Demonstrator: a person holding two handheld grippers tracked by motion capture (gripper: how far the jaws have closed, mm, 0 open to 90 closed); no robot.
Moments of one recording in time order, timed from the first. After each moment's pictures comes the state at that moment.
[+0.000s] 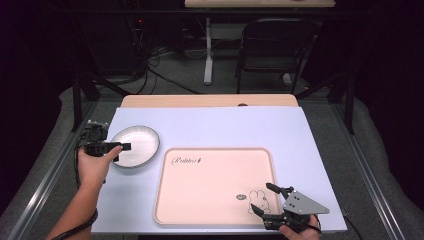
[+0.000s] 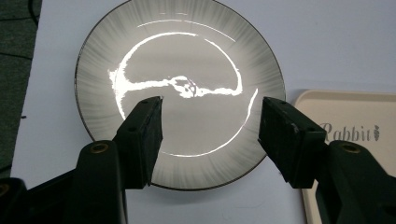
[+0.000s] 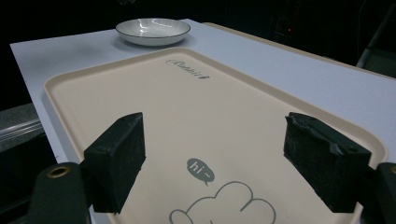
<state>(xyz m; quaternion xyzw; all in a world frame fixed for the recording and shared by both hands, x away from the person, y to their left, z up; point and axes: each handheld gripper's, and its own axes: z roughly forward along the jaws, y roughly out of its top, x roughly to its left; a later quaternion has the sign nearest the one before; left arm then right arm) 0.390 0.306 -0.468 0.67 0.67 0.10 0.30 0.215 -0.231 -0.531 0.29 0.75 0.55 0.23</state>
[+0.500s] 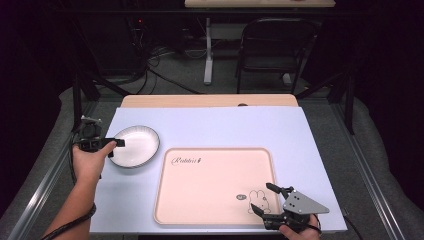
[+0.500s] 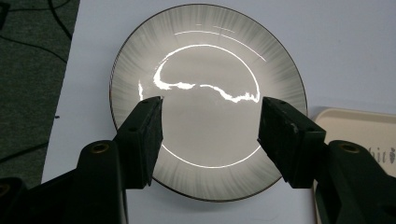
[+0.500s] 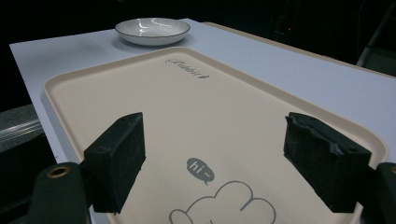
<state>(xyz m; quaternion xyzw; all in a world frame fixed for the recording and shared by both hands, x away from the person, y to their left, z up) 0.401 0.322 -0.465 0.64 0.70 0.10 0.29 0.216 -0.231 -0.531 0.29 0.75 0.55 0.23</state>
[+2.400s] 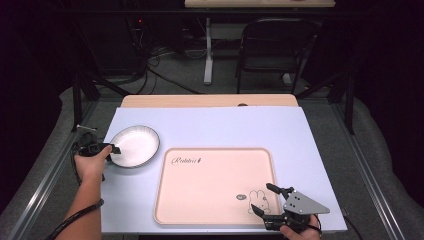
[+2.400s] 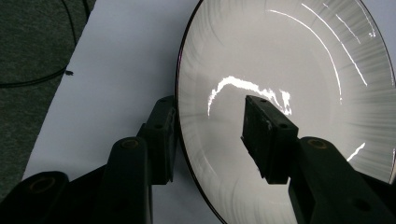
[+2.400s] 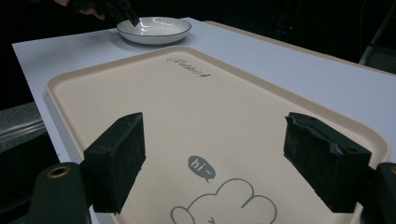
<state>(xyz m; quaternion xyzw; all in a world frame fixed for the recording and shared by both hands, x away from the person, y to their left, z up) 0.422 0.360 -0.529 0.55 0.79 0.02 0.28 0.215 -0.232 -0.532 0.29 0.75 0.55 0.23</state>
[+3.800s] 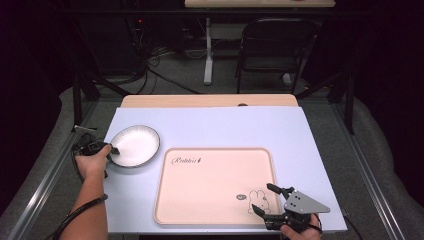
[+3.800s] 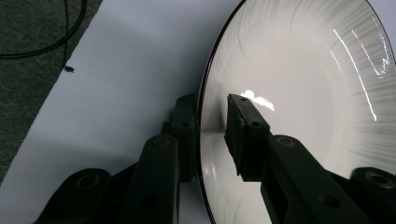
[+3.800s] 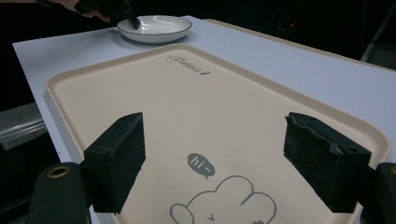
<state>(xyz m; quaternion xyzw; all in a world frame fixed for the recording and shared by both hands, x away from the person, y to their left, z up) 0.432 0.367 -0.540 0.50 0.82 -0.01 0.28 0.216 -0.234 -0.533 0.29 0.75 0.55 0.22</state>
